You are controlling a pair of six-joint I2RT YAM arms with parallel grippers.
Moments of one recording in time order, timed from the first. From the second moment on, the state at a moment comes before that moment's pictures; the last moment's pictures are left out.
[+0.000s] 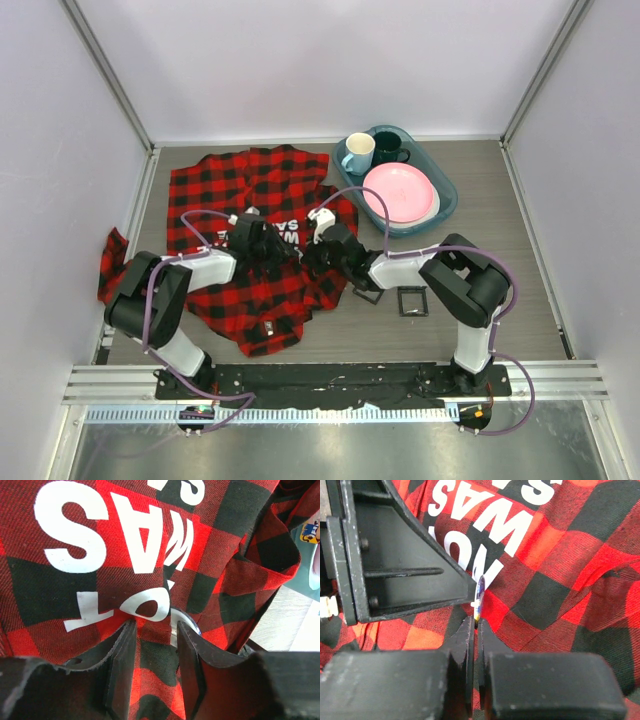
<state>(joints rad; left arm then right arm) -0.40 1.61 0.69 0.15 0.15 -0.97 0.84 1.86 0.91 0.45 -0.01 0.33</state>
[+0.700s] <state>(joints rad) -0.41 1.54 0.64 0.14 0.17 -0.90 0.85 1.86 0.91 0.44 0.01 0.35</state>
